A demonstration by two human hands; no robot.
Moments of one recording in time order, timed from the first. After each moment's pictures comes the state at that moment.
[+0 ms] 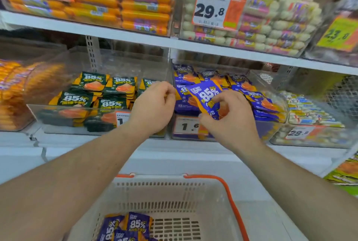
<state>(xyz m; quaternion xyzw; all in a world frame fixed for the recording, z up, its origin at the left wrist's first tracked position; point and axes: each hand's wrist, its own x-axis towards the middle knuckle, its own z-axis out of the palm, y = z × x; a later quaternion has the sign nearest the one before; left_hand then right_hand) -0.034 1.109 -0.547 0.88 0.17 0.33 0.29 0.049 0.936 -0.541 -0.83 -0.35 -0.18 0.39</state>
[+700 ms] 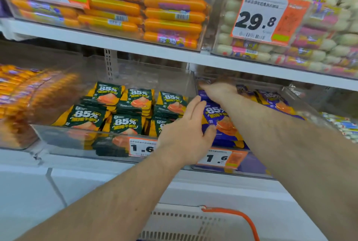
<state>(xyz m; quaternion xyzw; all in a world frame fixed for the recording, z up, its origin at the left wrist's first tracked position) 0.010 1.126 -0.573 0.94 0.17 0.20 0.23 0.185 1.119 -0.512 -0.95 -0.25 0.01 0.18</state>
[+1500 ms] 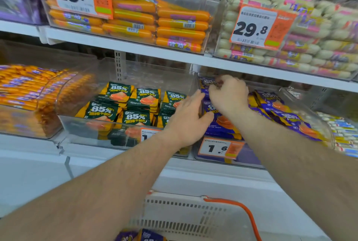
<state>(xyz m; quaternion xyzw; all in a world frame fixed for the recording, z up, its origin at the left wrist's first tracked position) -0.001 1.134 -0.554 0.88 0.12 0.22 0.41 0.126 1.067 -0.509 -0.88 -0.32 -0.20 0.28</state>
